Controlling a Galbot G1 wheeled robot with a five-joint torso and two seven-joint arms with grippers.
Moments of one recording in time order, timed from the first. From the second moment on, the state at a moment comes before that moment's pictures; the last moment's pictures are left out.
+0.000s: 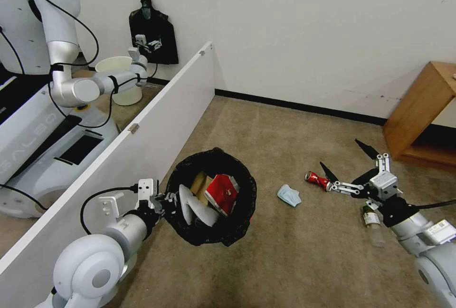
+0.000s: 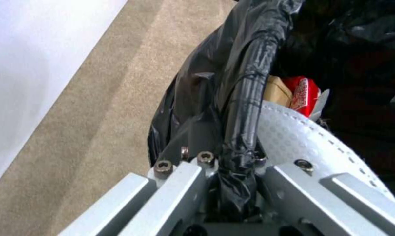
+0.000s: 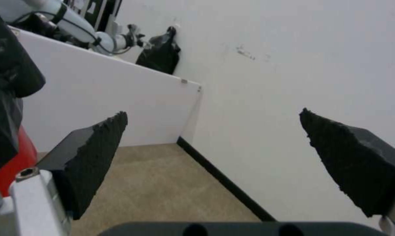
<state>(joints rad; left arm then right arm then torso) 1.40 -1.09 -0.48 -2.37 -0.97 0.73 -0.40 -1.62 0.90 0.83 2.10 0.32 0.28 -0.27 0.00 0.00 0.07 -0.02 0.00</state>
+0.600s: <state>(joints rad) 1.41 -1.11 -0.49 -2.37 -0.94 0.74 -0.39 -1.63 0.90 0.83 2.10 0.31 0.28 -0.27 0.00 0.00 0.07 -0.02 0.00</state>
